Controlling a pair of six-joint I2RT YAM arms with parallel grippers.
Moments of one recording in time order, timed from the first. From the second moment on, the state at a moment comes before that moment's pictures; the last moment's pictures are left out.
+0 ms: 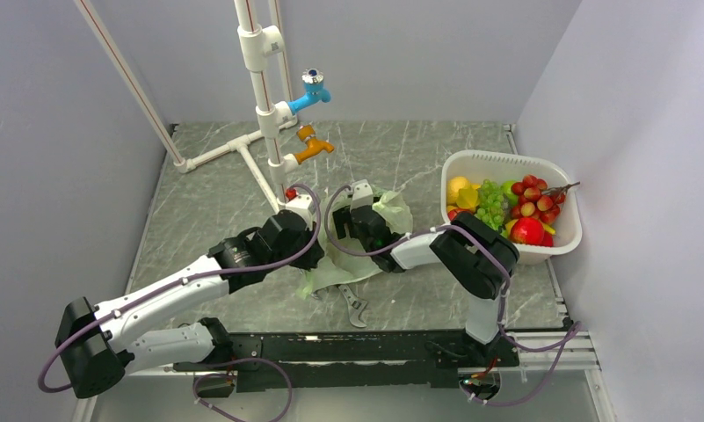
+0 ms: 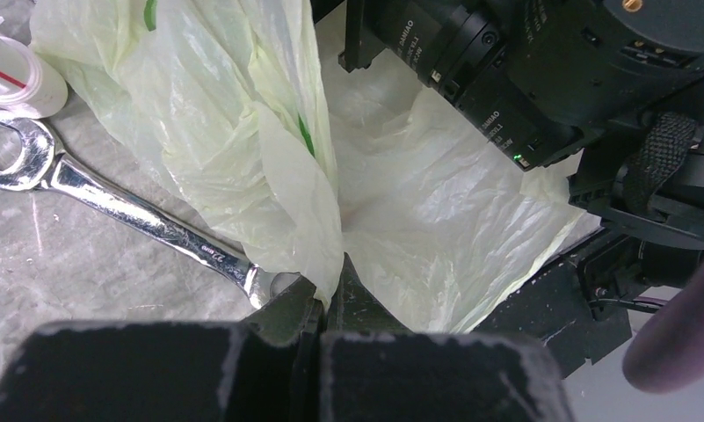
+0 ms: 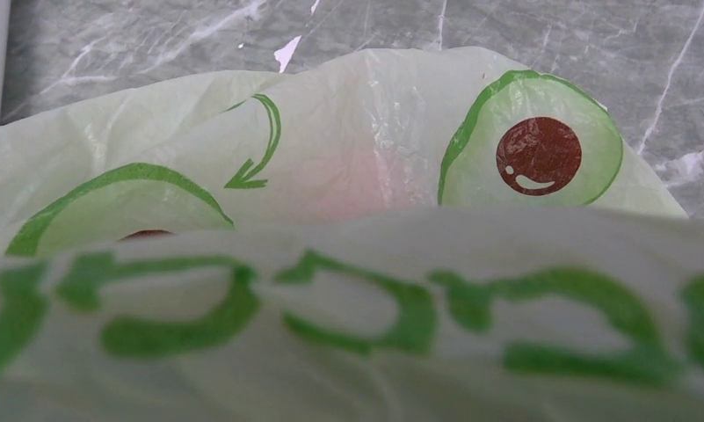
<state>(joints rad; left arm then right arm) -0.90 1.05 0.82 -0.43 -0.14 -0.61 0.83 1.86 0.79 0.67 0.45 0.17</state>
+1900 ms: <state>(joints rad) -0.90 1.03 0.75 -0.45 -0.29 -0.59 0.93 1.06 0.54 0.31 0.10 0.29</state>
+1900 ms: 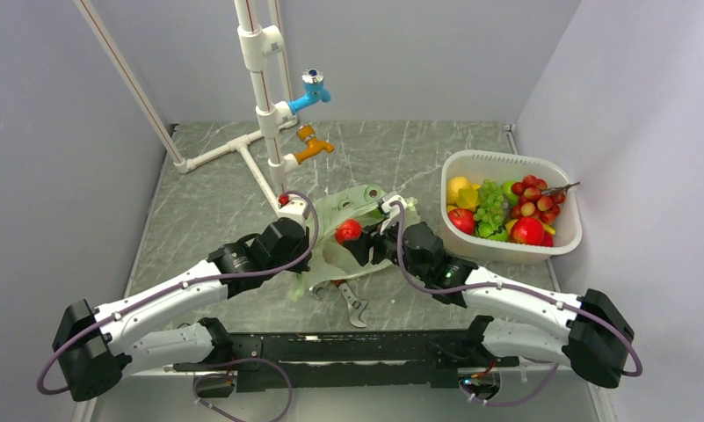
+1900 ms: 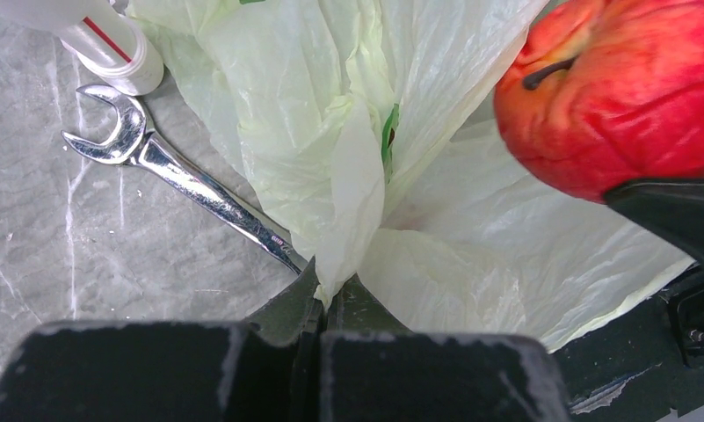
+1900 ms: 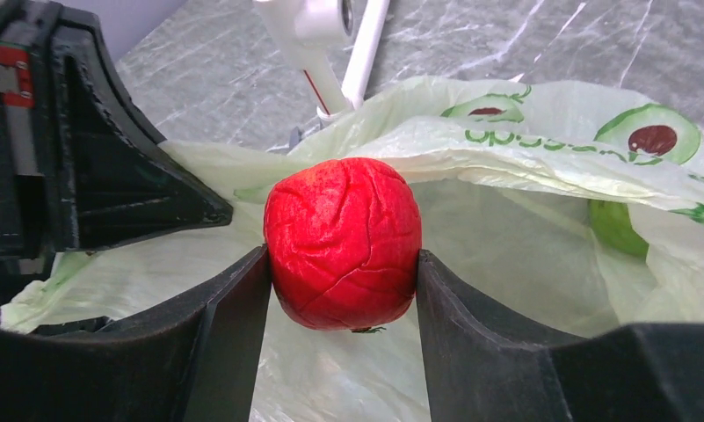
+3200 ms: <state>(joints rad) -0.91 1.10 0.81 -0.49 -0.27 -0.59 0.52 0.75 0.68 -0.02 0.74 0.42</state>
